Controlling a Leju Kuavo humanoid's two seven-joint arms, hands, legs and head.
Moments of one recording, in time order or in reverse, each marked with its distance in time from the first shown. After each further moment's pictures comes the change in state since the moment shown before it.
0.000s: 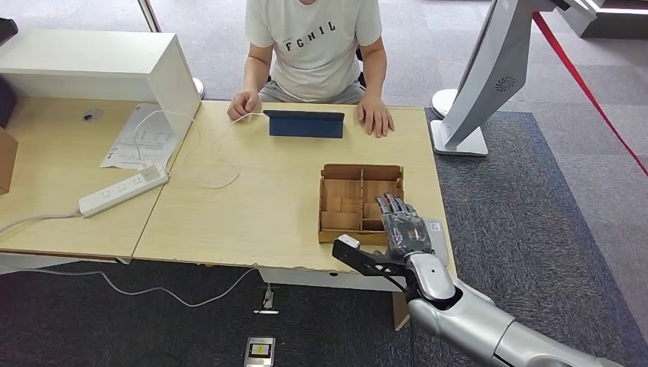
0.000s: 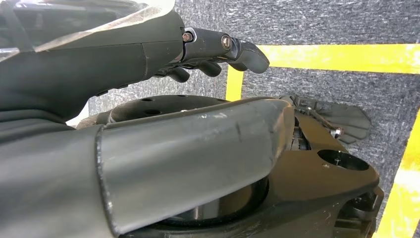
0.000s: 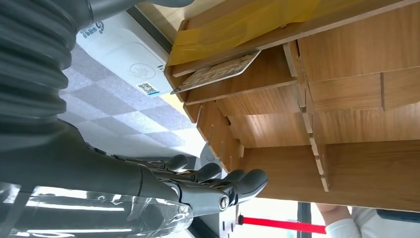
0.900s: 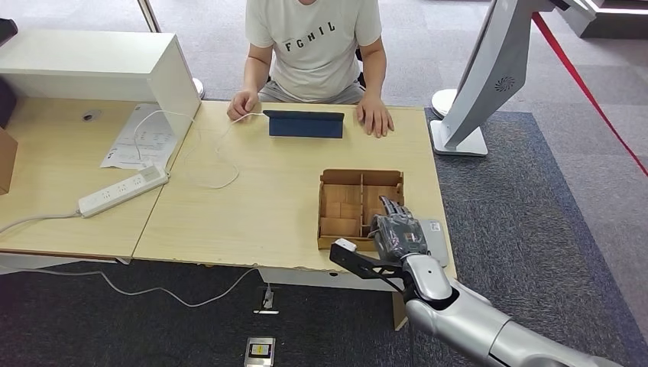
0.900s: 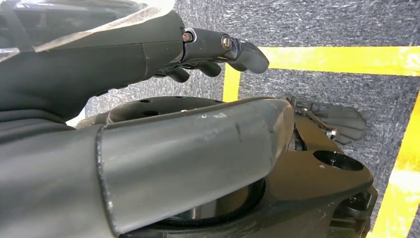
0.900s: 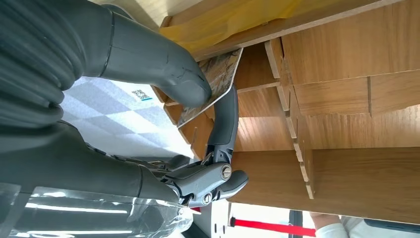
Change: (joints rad) left arm 0.000 0.000 0.000 0.000 0.000 0.006 -0.016; right arm -0.005 0.021 0.021 0.041 -0.020 0.001 -0.043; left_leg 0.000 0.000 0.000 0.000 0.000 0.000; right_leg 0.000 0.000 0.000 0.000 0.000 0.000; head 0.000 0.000
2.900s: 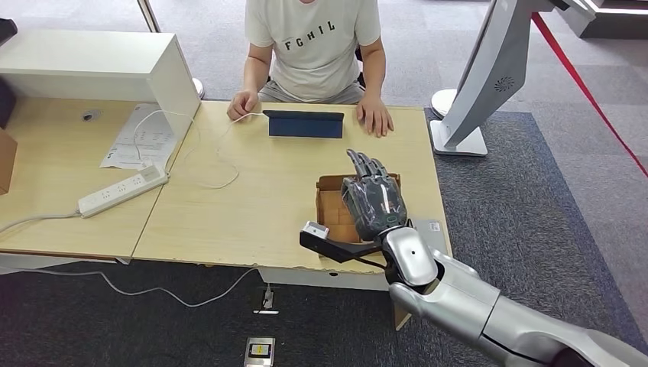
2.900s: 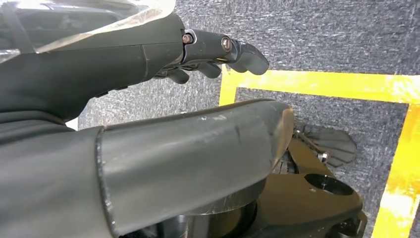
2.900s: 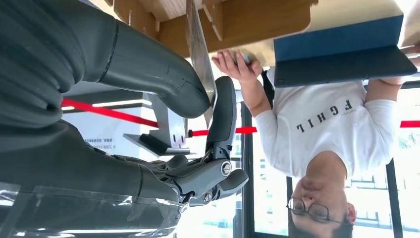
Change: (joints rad) left arm -0.003 -0.006 -0.022 -0.002 -0.004 0.084 -0.026; right arm -0.119 0.045 0.007 -0.121 0.234 -0.067 -0.003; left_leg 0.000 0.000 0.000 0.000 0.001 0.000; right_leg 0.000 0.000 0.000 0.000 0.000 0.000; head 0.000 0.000
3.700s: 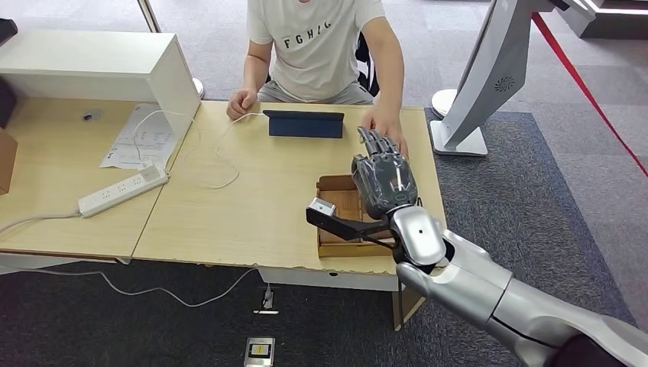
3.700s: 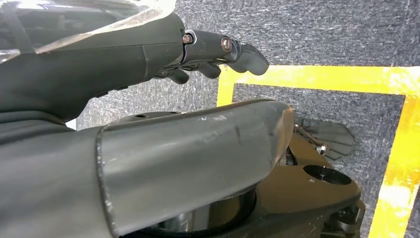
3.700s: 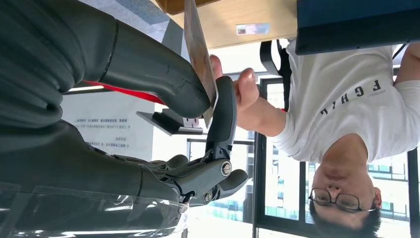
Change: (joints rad) left arm -0.001 -0.002 -0.002 0.000 -0.009 -0.026 -0.001; right arm -0.075 -0.017 -0.028 -0.012 0.025 0.082 0.046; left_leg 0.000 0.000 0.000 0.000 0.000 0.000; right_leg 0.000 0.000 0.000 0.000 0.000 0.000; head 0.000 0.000
